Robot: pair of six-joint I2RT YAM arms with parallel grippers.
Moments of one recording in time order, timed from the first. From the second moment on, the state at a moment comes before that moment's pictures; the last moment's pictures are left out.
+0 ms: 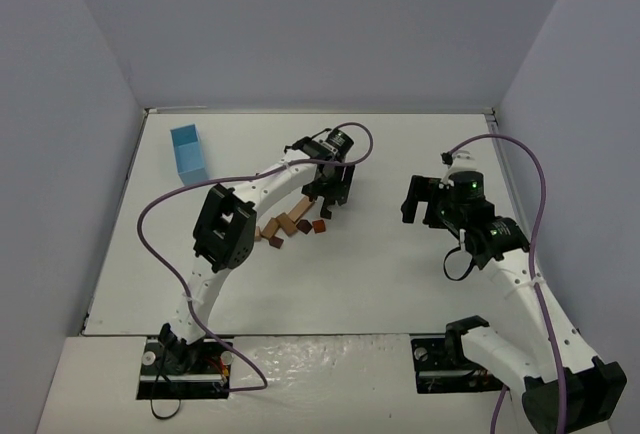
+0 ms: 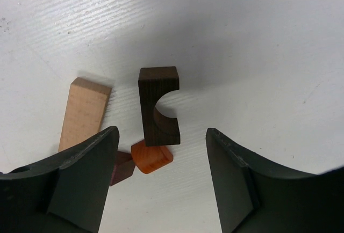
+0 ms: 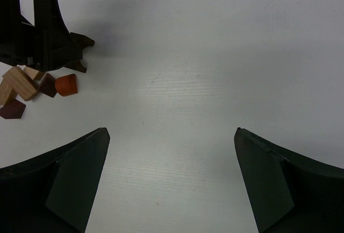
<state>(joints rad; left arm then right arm) -0.69 2.25 2.01 -0.92 -0.05 -0.41 0.27 0.93 0.86 -0.58 0.05 0.30</state>
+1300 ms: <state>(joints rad) -0.91 2.42 2.01 -0.93 -0.81 -0.14 0.27 0.89 0.82 -0.54 0.19 0.35</state>
